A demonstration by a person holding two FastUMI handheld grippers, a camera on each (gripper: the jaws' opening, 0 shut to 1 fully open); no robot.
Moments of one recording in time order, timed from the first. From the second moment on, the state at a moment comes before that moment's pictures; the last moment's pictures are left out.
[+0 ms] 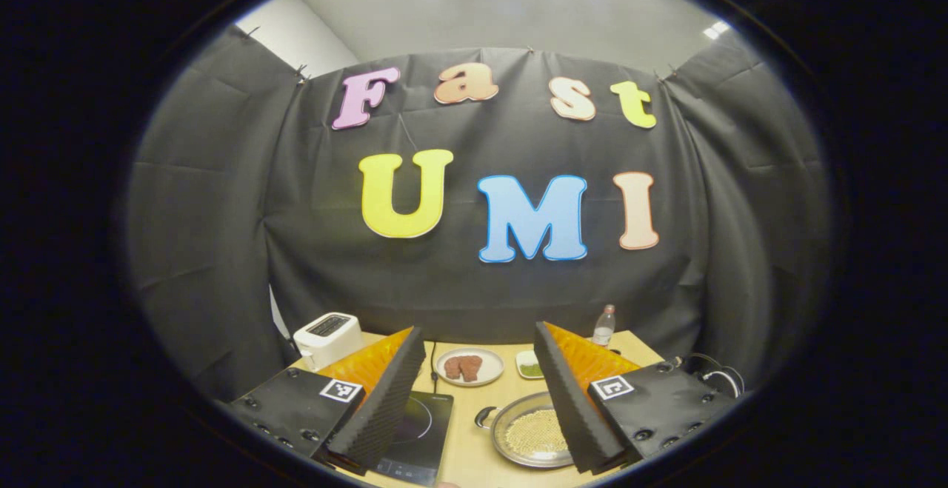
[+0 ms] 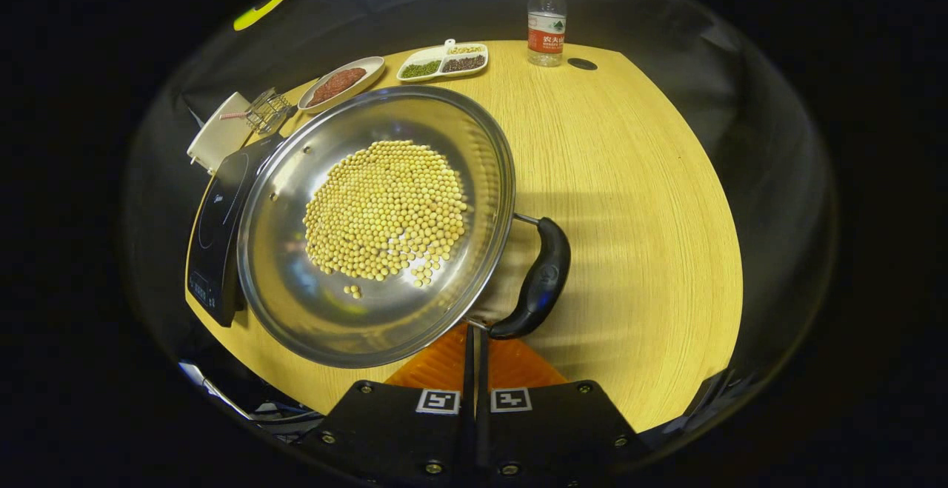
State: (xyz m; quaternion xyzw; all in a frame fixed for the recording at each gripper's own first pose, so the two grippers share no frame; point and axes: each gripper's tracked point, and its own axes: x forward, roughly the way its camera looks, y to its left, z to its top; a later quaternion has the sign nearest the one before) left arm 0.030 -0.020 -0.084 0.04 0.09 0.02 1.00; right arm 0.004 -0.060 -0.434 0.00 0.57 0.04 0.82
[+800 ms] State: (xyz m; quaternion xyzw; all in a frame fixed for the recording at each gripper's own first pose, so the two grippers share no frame) left arm 0.025 -0.040 -0.125 0.04 0.14 0.05 0.99; right arm 0.060 -0.083 -0.434 -0.02 0.55 0.07 0.83
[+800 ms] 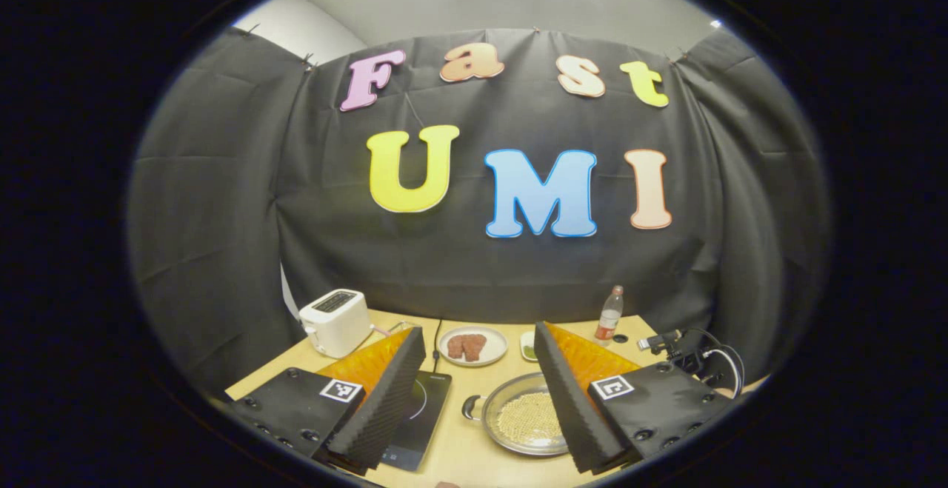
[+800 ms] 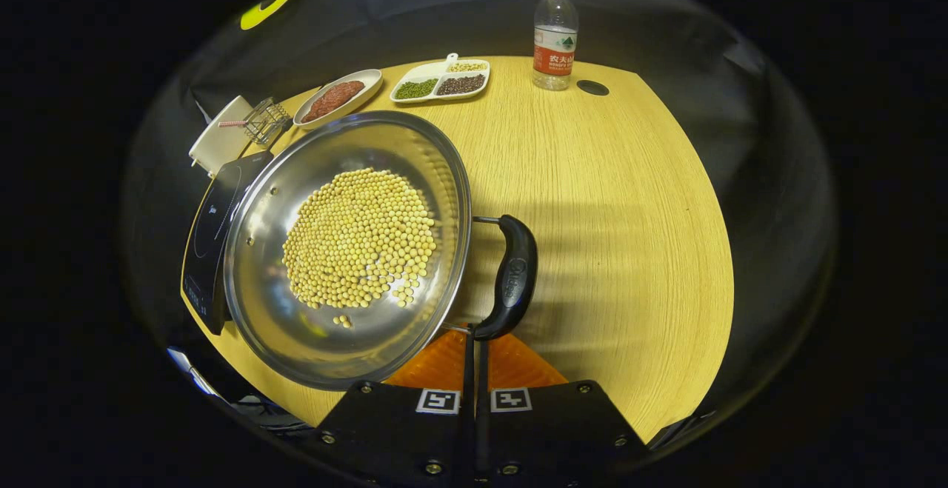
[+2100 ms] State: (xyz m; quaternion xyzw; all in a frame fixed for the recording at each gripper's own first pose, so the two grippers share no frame) left arm 0.096 -0.021 -0.328 0.02 0.33 -0.12 0.93; right arm 0.044 -0.075 -0.340 0.03 0.41 -0.01 0.91
